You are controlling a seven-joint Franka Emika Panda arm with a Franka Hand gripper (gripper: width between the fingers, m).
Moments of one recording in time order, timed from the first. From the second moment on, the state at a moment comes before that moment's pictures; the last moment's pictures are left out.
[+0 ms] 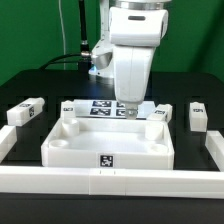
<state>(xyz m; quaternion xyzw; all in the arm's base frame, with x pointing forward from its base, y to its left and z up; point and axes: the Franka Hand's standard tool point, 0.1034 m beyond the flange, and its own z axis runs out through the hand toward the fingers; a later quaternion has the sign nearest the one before) 0.548 -0.008 0.082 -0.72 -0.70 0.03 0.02</state>
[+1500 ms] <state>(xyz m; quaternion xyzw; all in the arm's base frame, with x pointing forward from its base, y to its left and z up) 0.472 -0.016 0.009 -0.70 -0.71 0.04 0.05</state>
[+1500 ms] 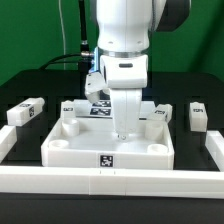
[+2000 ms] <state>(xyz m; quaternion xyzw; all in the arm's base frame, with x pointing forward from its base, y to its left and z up) 0.475 -0.011 0.010 -0.71 -0.70 0.04 0.05</state>
